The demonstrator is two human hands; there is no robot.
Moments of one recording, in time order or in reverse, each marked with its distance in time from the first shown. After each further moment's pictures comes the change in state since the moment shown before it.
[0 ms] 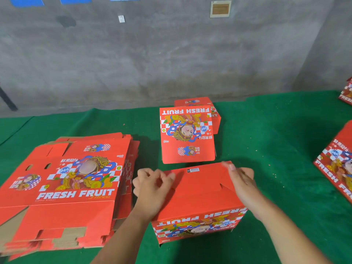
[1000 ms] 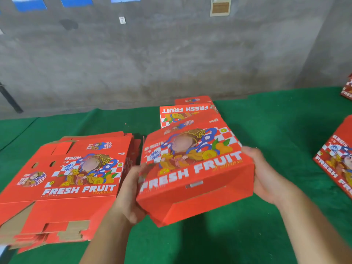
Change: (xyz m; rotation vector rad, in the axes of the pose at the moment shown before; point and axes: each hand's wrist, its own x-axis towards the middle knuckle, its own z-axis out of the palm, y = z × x) left_hand -0.021 0.028 -0.051 -1.179 -0.401 -0.467; right_hand -0.015 -0.044 -0.050 0.664 -0.312 0.129
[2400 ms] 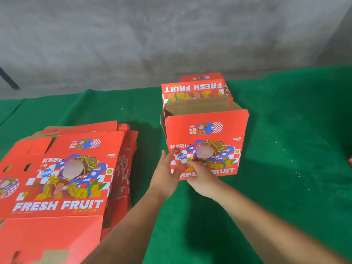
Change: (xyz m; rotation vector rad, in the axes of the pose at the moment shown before) left_hand 0.186 -0.039 -0.017 1.147 0.259 0.247; right_hand 0.203 0.108 0.064 -0.812 -0.059 0.054
